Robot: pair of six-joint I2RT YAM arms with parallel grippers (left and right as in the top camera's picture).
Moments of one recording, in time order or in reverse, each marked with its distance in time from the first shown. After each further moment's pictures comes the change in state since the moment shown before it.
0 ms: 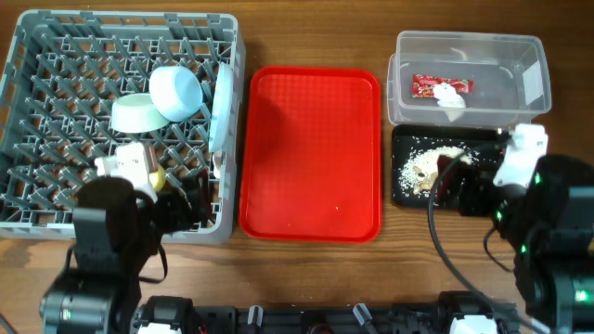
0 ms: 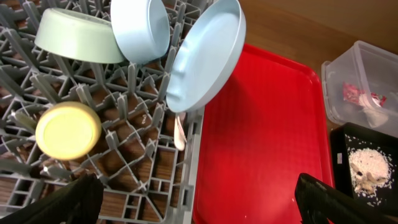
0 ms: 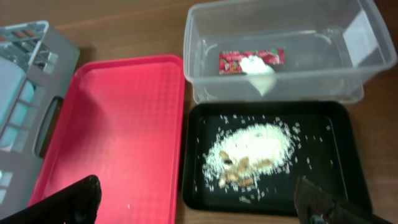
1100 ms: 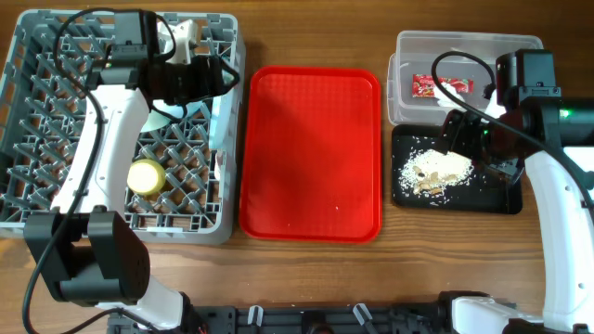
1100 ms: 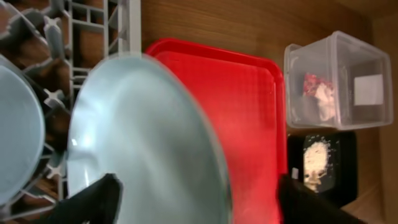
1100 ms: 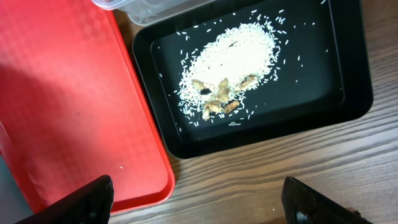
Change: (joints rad) left arm 0.116 1.080 0.553 0.174 0.496 0.165; right arm 0.000 0.649 0.409 -0.378 0.077 0.245
